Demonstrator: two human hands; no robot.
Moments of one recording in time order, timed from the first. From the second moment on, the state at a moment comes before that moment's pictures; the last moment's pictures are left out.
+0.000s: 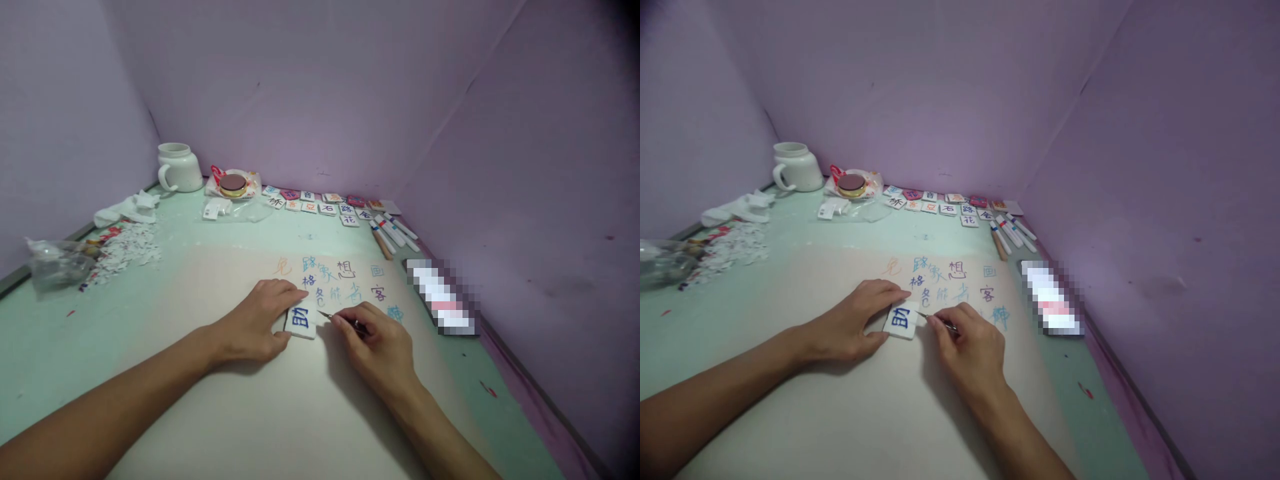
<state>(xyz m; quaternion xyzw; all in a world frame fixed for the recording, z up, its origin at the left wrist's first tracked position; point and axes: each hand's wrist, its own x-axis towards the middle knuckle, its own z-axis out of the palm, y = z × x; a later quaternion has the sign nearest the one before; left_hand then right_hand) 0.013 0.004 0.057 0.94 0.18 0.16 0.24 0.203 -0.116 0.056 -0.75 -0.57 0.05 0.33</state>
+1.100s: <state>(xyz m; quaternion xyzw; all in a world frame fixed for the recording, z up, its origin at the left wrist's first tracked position) 0.015 0.000 0.057 0.94 0.20 0.16 0.23 0.189 -0.129 0.041 -0.66 -0.66 -0.11 0.33</state>
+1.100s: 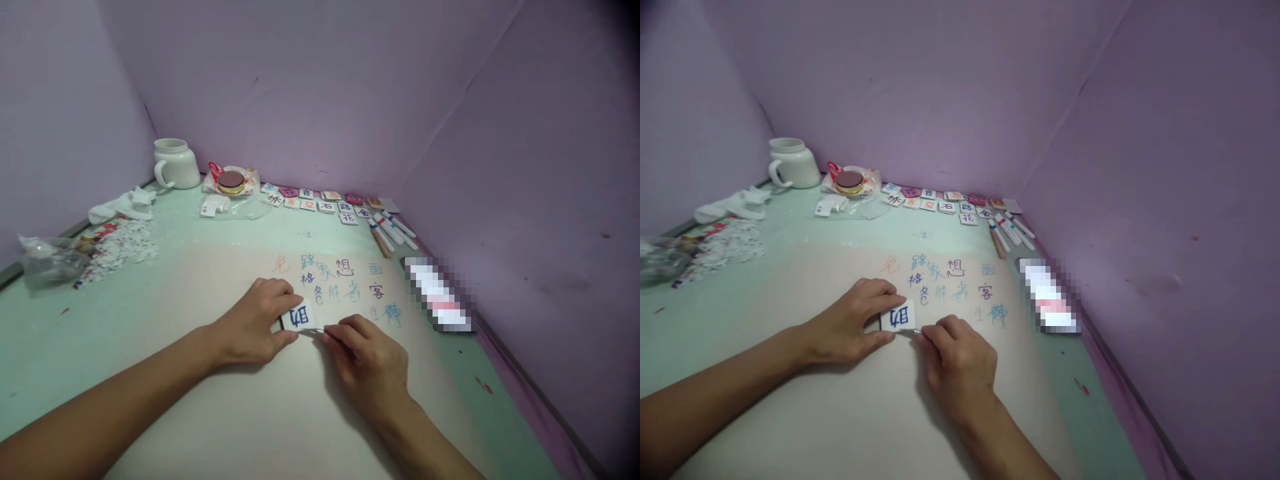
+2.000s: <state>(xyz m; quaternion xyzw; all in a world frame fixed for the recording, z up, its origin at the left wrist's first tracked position) 0.017 0.000 0.062 0.94 0.20 0.16 0.24 0.184 -0.126 0.044 -0.67 -0.65 -0.11 0.34</state>
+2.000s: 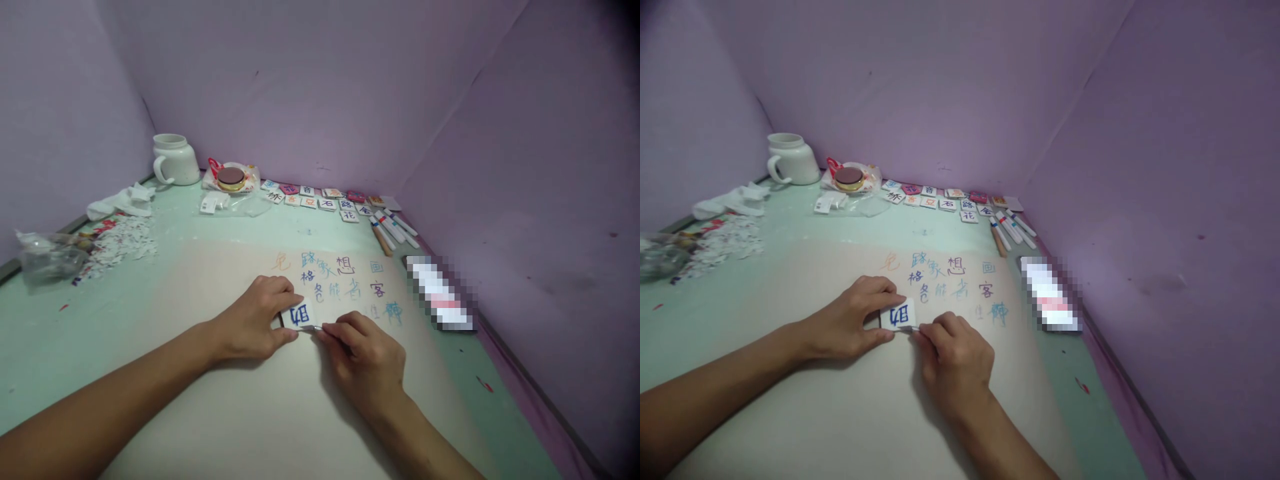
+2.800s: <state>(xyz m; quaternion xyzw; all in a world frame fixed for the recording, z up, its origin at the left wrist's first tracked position) 0.018 0.001 0.060 0.94 0.19 0.16 0.24 0.184 -0.122 0.042 -0.68 -0.64 -0.08 0.35</state>
